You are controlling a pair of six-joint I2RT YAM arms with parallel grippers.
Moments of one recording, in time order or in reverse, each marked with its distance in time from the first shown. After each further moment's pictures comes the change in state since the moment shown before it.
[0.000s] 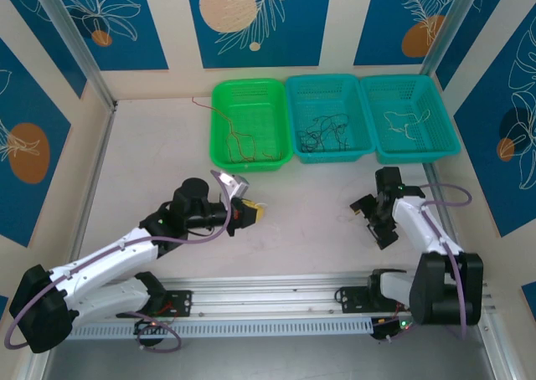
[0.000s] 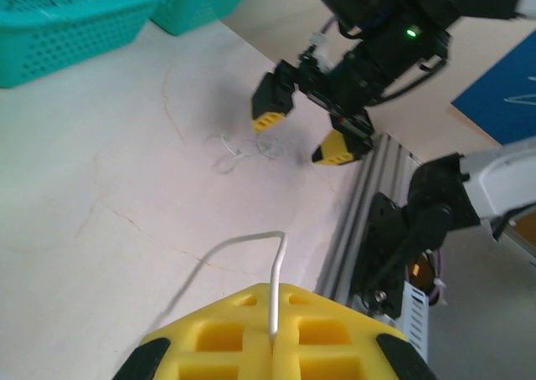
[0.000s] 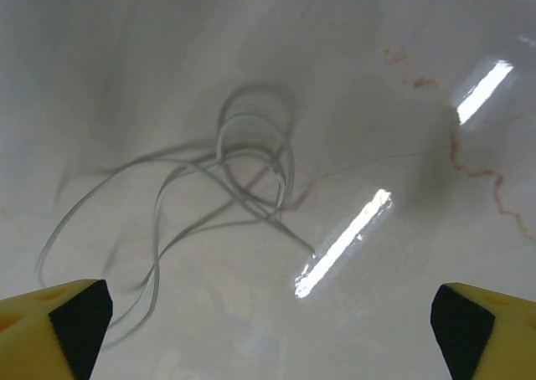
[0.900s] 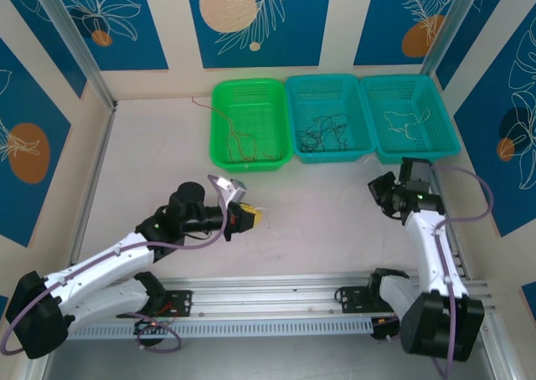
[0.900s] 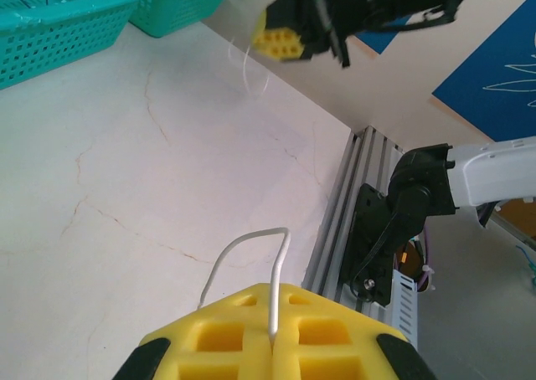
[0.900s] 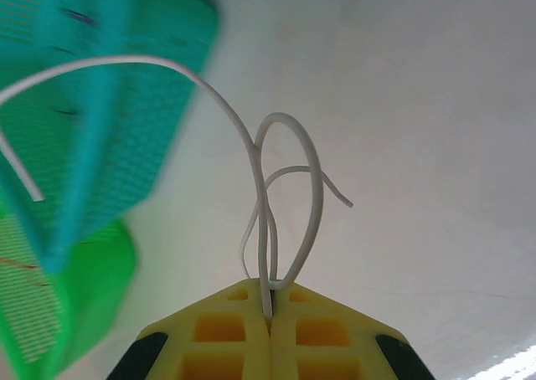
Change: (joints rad) left arm -0.006 -0.054 -0.032 0.001 0.018 0.018; right arm -0.126 -0.256 0.086 0.227 -0.155 -0.085
